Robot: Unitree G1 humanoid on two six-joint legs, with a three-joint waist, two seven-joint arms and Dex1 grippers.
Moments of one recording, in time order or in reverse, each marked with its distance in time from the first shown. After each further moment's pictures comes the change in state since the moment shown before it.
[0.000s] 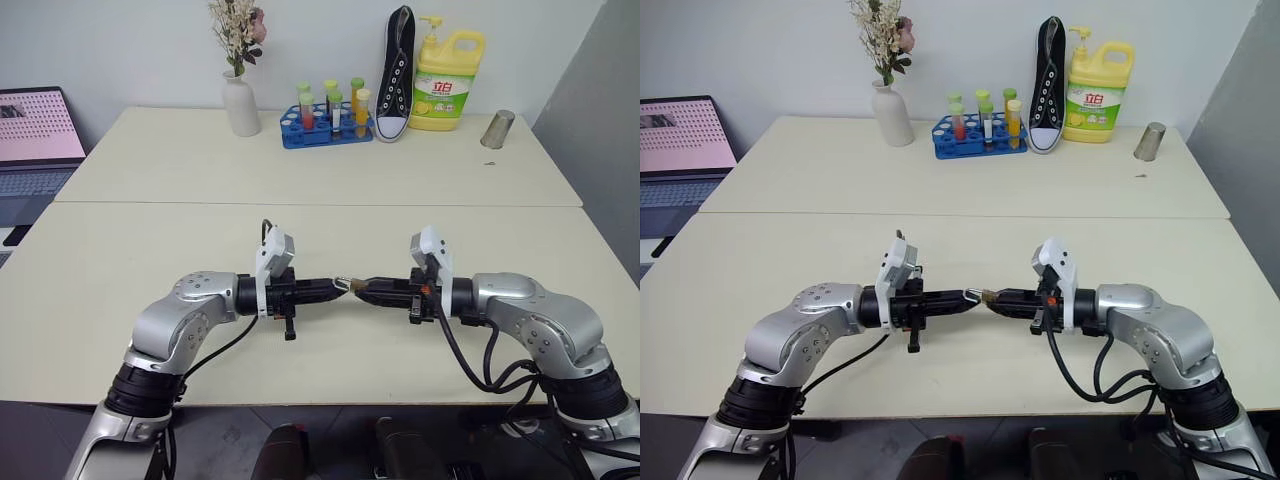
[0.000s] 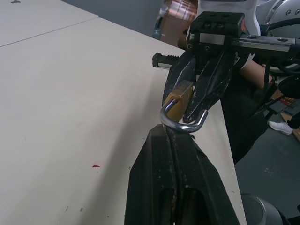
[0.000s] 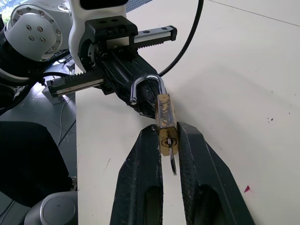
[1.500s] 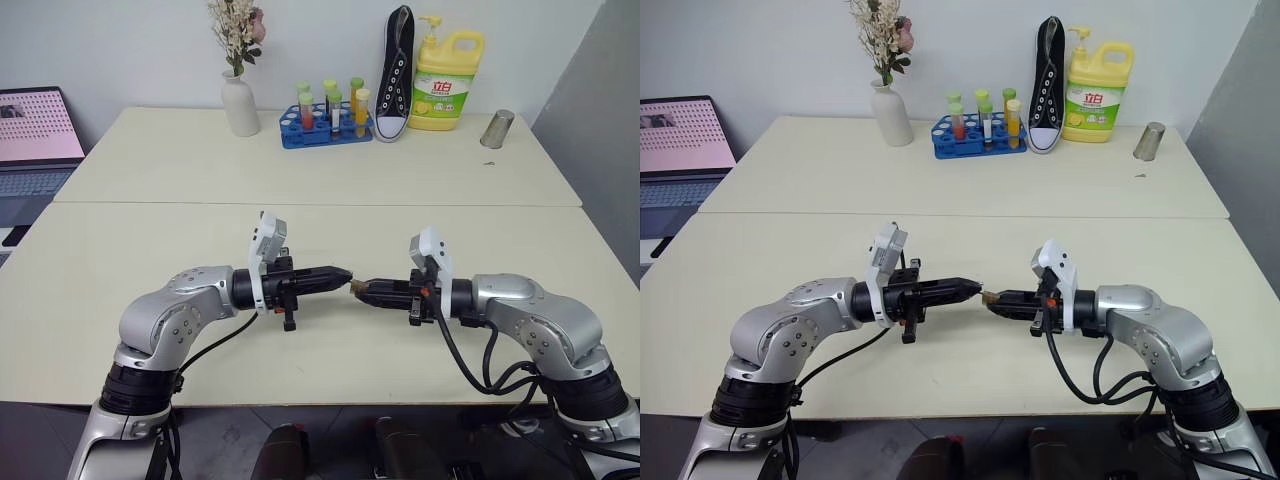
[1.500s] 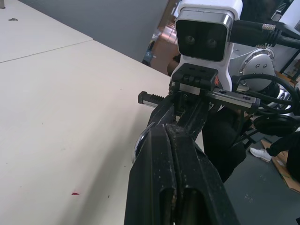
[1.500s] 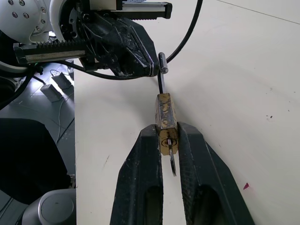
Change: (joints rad) left arm -0.021 -0.016 0.081 -0.070 -0.166 0.155 0.073; right arm 0.006 -0.011 0.009 0.000 -0.011 -0.012 0.004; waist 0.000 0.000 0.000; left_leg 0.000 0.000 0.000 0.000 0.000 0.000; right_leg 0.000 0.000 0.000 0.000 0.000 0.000
